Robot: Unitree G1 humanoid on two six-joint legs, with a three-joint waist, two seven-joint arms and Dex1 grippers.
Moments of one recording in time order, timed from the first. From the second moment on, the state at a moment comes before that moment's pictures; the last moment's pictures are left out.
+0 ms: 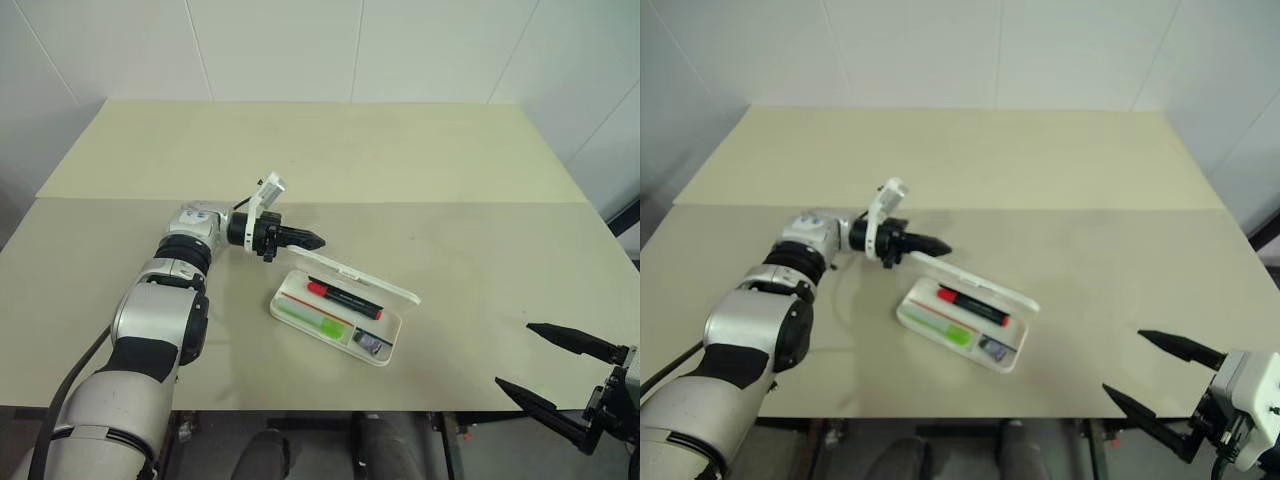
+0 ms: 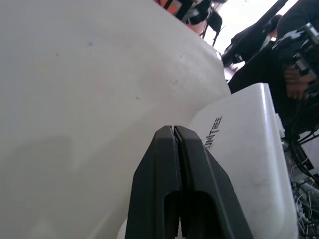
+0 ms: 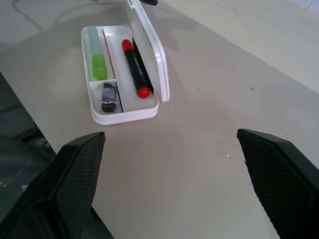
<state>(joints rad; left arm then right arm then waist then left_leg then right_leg) -1.24 0.38 -0.08 1.20 -0.10 0.40 -1.50 0.67 -0.65 -0.80 -0.72 0.67 0.26 1.06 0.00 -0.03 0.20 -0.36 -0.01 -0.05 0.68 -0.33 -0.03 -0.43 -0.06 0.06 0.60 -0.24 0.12</state>
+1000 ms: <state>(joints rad) -0.91 0.61 -0.41 0.51 -0.30 0.73 -1.50 0.53 -0.69 -0.67 -0.71 0.68 0.26 1.00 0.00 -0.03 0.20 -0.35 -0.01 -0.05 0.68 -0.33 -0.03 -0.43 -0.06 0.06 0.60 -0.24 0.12</state>
